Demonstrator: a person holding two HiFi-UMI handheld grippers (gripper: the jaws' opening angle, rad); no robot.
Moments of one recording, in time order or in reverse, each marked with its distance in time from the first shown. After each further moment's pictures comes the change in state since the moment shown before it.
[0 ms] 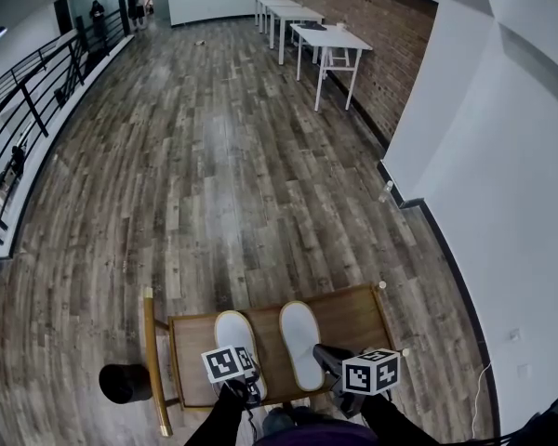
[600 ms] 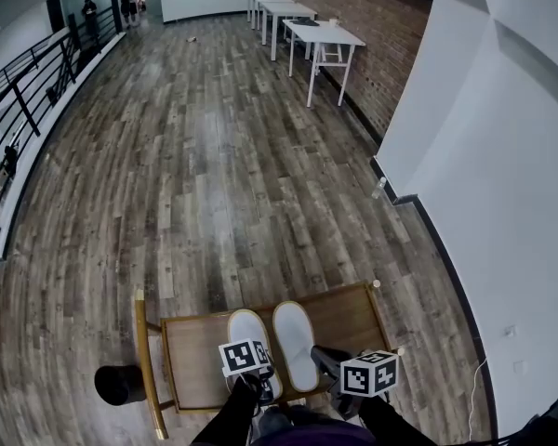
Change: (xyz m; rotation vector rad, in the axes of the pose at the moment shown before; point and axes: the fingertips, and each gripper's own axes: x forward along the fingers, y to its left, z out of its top) left arm 0.030 -0.046 -0.011 0.064 0.085 -0.032; right arm -0.002 -0.008 -0.002 0.031 -0.003 -0.013
